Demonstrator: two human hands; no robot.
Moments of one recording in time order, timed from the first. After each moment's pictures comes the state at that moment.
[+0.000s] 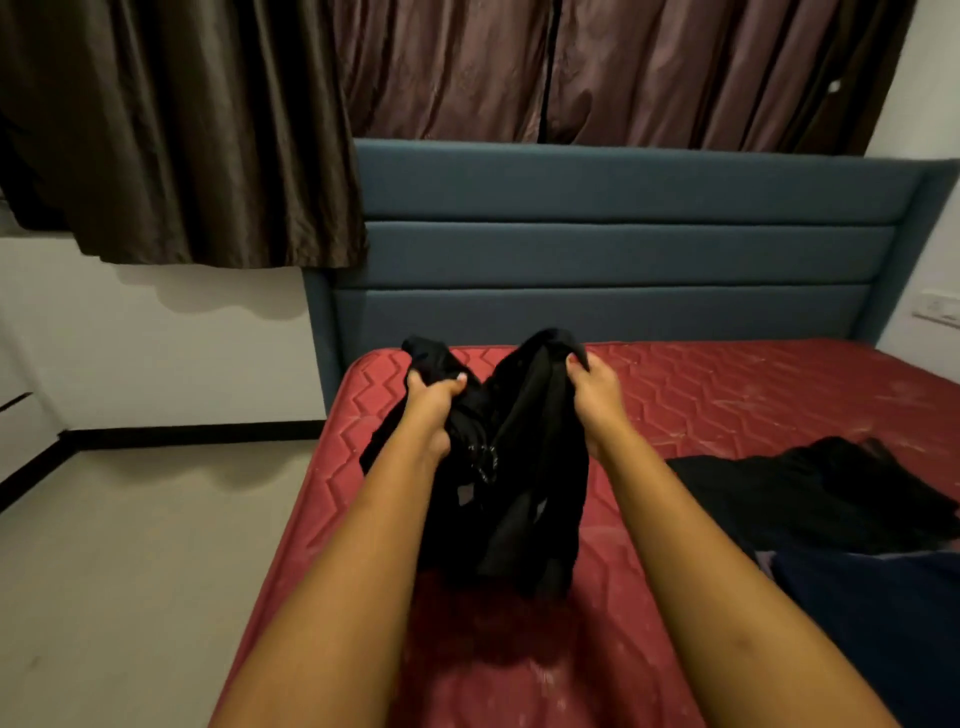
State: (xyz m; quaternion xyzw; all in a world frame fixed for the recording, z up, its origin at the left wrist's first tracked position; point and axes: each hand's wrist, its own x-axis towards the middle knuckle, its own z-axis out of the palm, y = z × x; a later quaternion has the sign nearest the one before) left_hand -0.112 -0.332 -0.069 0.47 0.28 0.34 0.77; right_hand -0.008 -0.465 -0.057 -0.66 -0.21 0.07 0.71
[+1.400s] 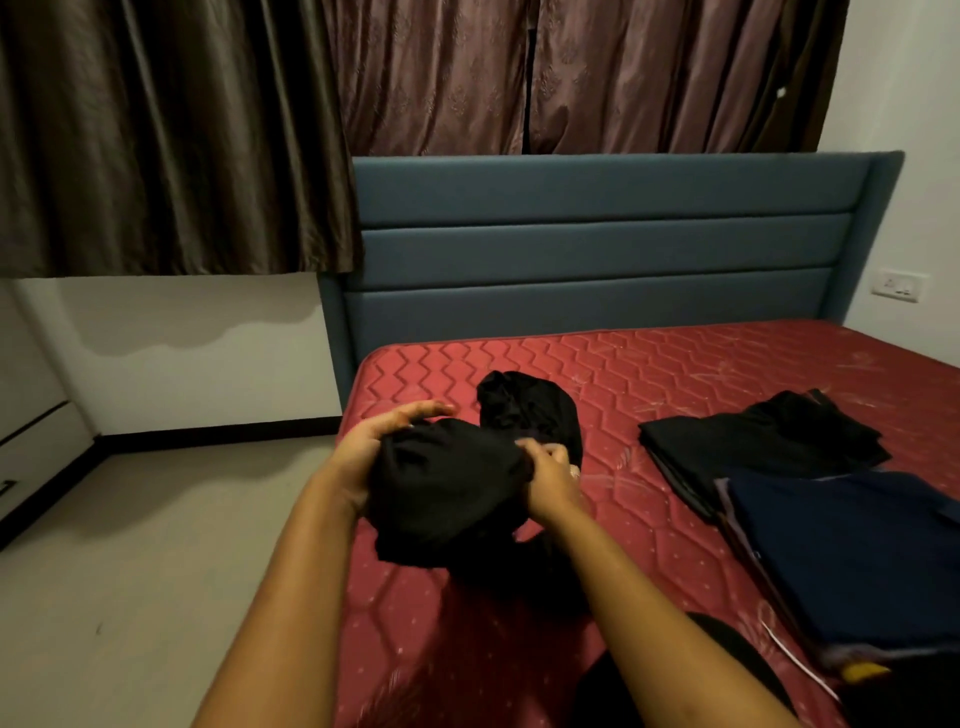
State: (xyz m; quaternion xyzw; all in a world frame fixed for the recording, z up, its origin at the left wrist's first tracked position) left_hand -0.313 -0.407 -0.050 0.59 0.20 0.17 0.76; right_hand -0.145 -0.532 -0.154 -0.88 -0.28 0.08 0.38
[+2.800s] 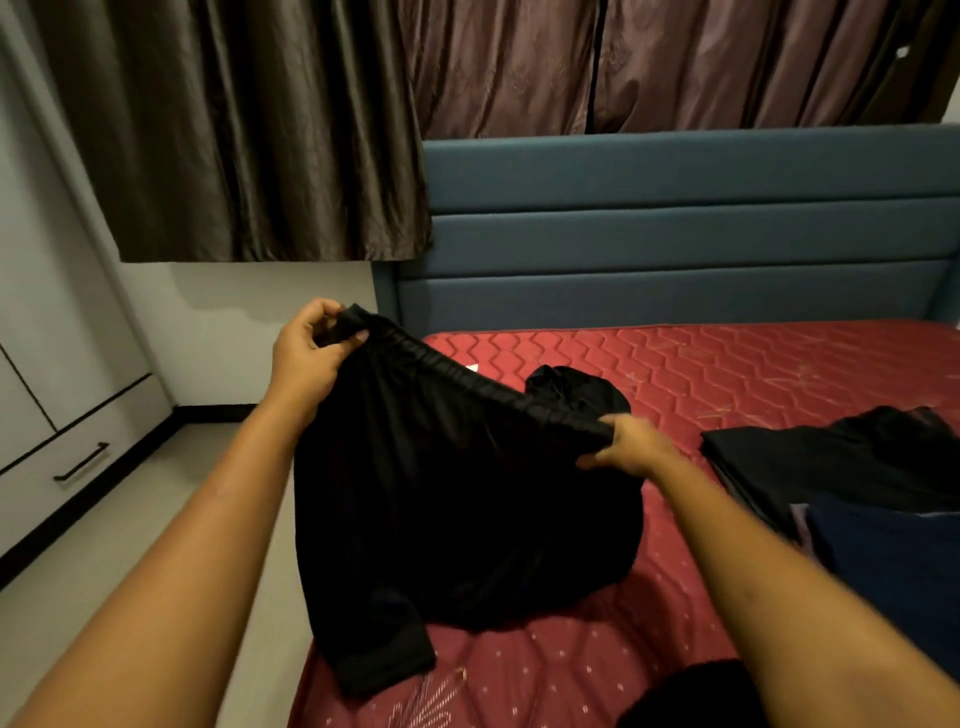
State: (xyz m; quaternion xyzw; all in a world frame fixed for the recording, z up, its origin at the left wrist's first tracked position) left_hand -0.329 -0.293 -0.009 0.73 0.26 0.47 0.43; right_hand -0.038 -0.528 -0.122 -0.89 -0.37 0.12 0.25
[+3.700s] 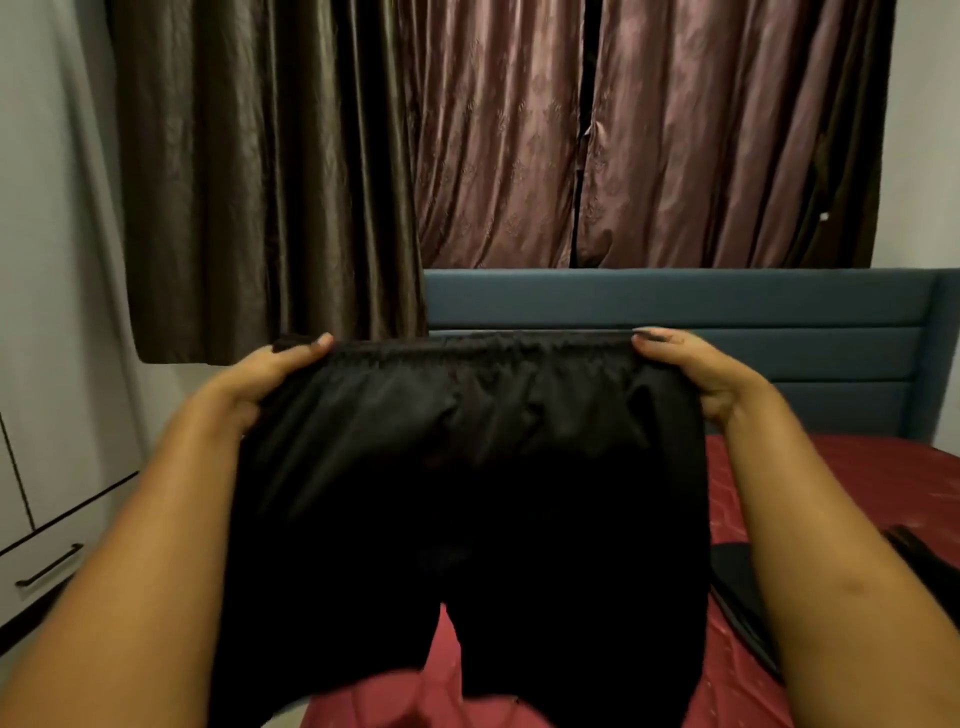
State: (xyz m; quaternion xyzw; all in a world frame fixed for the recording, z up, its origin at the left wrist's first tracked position) left_hand -0.383 -0.299 0.114 0.69 0.27 0.31 0.60; right_hand -0.052 -0.588 0.113 -0.56 -0.40 0.26 0.68
